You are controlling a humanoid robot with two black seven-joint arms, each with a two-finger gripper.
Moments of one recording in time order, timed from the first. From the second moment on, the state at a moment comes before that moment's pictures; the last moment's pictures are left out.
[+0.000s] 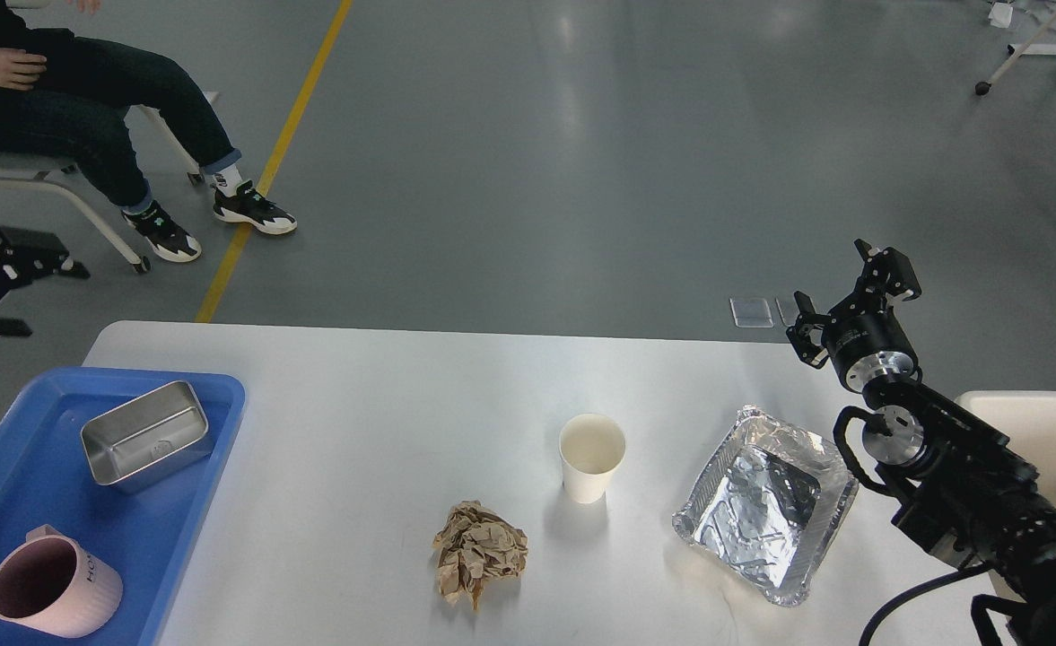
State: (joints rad) left arm -1.24 0.65 0.25 -0.19 0.47 -0.96 -0.20; right arm 0.74 -0.18 0.63 0.36 0.18 0.26 0.43
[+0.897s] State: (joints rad) left arm -0.85 0.09 -1.37 -0.20 -0.03 -0.89 0.08; right arm 0.77 -0.16 0.52 0.36 0.18 0.23 0.41
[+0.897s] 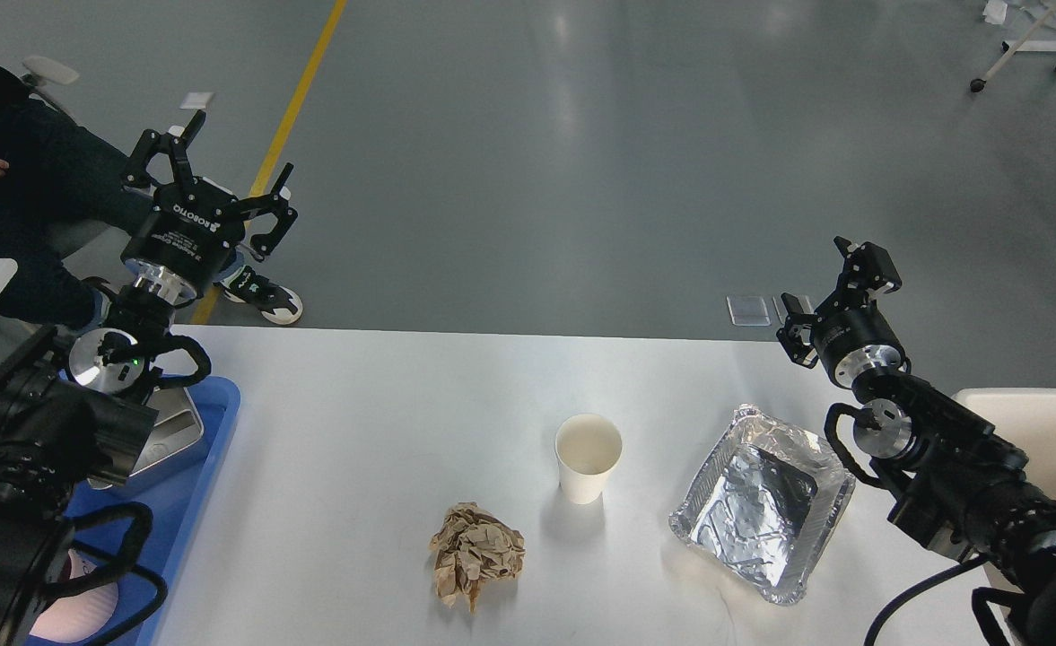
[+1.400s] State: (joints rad) left arm -0.70 0.00 -1.51 -0.20 -0.03 -0.91 0.07; right arm 0.80 -0.11 0.48 0.37 0.15 0.23 0.41
